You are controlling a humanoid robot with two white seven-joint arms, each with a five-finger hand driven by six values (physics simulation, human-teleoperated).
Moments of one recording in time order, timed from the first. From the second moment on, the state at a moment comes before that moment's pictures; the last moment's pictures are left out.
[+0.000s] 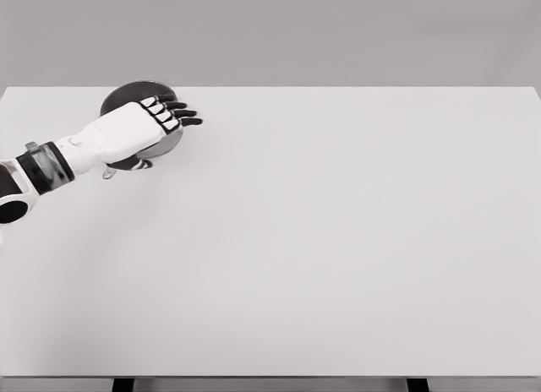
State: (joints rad) left arm -0.50 0.64 -0.44 -1.39 -0.76 -0.61 -0.16; right arm 0.06 0.00 -0.12 0.06 -0.01 -0.21 -0.06
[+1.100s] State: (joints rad) left arm -0.50 0.72 -0.37 -1.30 -0.77 -0.61 -0.16; right arm 0.06 0.00 -0.12 0.06 -0.01 -0.21 -0.06
